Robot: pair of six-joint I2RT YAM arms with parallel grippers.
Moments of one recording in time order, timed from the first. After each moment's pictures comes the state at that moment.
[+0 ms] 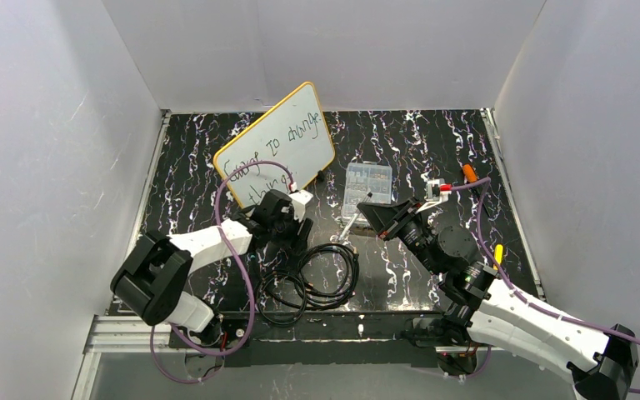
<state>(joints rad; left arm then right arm) -0.64 1.44 0.68 -0.14 0.16 -0.08 0.94 0.64 0.44 0.33 0.25 0.76</state>
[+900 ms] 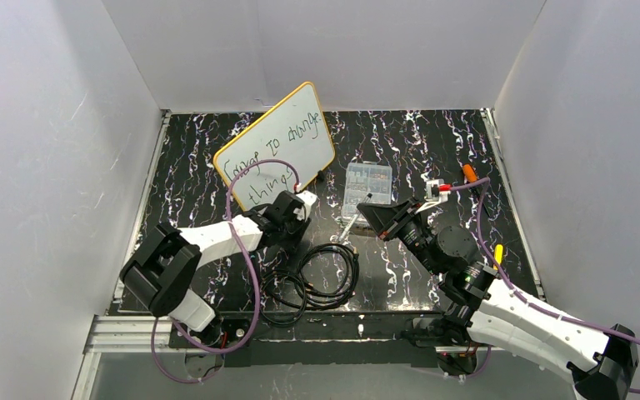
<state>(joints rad) -0.71 1.51 0.76 -0.26 -0.07 -0.11 0.94 0.64 0.44 0.32 0.25 0.76</state>
